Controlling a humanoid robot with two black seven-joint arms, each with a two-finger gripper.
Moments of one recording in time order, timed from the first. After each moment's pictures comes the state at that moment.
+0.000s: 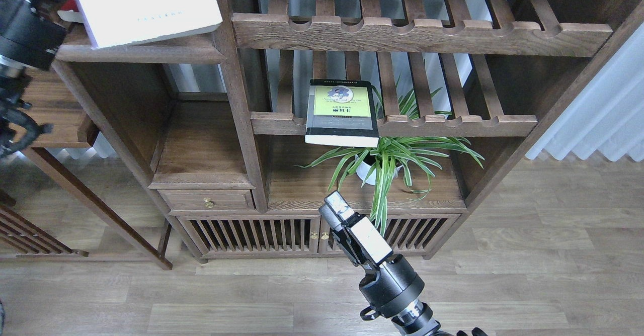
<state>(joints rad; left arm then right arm) -0.60 0.65 -1.31 -1.38 -0.16 -0.49 0.15 -0.27 0.01 0.96 1.58 -0.10 0.58 0.01</state>
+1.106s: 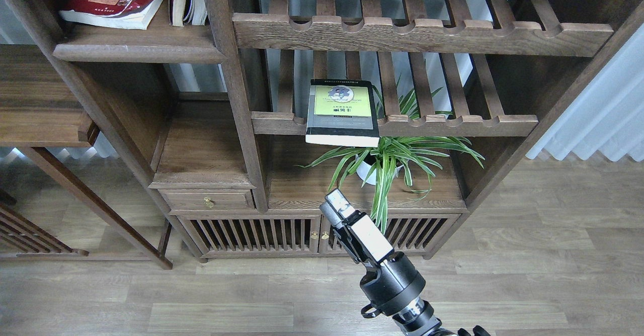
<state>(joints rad) -0.96 0.81 -1.25 -0.99 0.07 -0.49 0.37 -0.27 0.02 0.97 1.59 -0.11 0.58 0.01</state>
